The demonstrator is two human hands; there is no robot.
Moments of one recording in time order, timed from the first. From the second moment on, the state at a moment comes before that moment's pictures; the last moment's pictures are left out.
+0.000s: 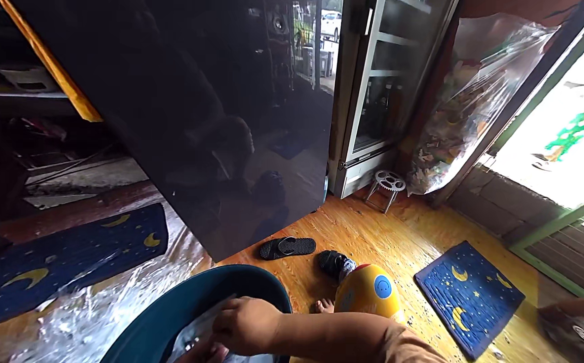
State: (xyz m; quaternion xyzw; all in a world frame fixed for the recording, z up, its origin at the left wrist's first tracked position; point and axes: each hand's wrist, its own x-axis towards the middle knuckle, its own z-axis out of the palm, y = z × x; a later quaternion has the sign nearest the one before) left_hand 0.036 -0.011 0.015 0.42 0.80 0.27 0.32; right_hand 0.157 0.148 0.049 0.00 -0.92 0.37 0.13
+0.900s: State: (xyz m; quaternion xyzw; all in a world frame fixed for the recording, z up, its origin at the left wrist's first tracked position) left_hand 0.031 -0.010 0.006 0.50 0.76 0.34 0.24; right_hand 0.155 0.151 0.040 -0.01 -0.91 0.40 0.12
